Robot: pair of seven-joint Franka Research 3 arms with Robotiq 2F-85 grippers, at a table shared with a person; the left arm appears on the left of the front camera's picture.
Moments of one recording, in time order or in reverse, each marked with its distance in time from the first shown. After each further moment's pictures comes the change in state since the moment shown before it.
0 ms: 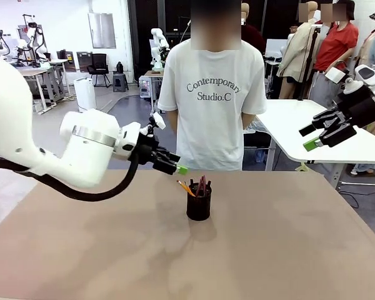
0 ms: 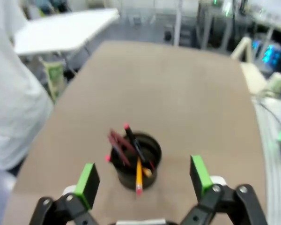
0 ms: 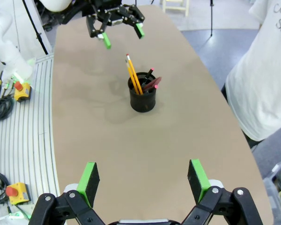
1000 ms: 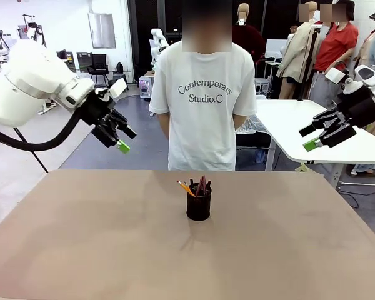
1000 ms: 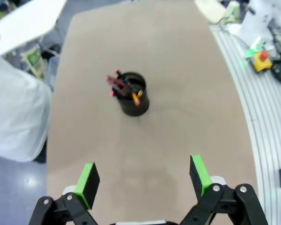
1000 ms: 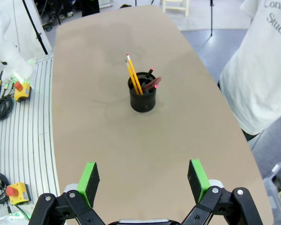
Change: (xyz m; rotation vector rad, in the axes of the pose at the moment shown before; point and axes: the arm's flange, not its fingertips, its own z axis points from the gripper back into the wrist) left arm 0.044 0.036 0.155 -0.124 0.263 -0.257; right arm 0.000 0.000 0.000 0.000 0.000 0.000
